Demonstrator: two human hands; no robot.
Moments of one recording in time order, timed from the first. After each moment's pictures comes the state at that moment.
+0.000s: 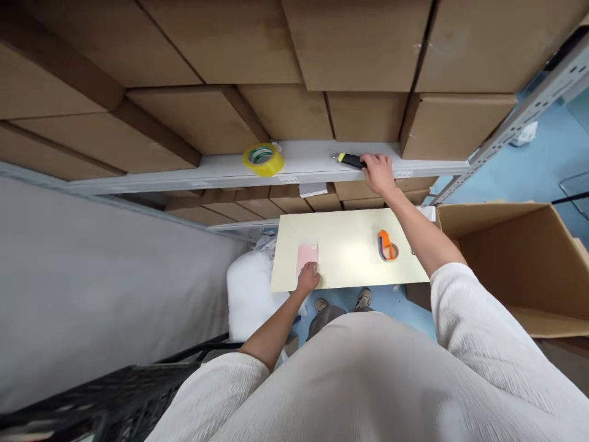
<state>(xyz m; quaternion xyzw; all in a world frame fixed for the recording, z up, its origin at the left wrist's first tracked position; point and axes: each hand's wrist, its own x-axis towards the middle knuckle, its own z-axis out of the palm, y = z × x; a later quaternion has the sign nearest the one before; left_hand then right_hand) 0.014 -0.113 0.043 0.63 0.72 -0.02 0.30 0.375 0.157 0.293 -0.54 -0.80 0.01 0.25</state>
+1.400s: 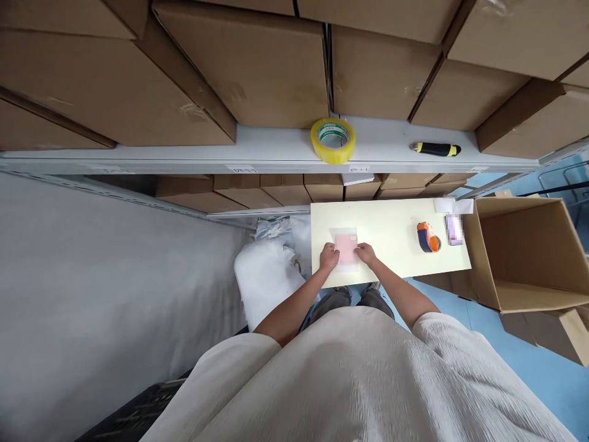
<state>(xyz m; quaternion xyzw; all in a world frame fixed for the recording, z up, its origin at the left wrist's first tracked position) -0.095 -0.046 0.005 0.46 0.73 0.13 0.49 0.097 -0.050 0.030 -0.78 -0.30 0.53 0.15</state>
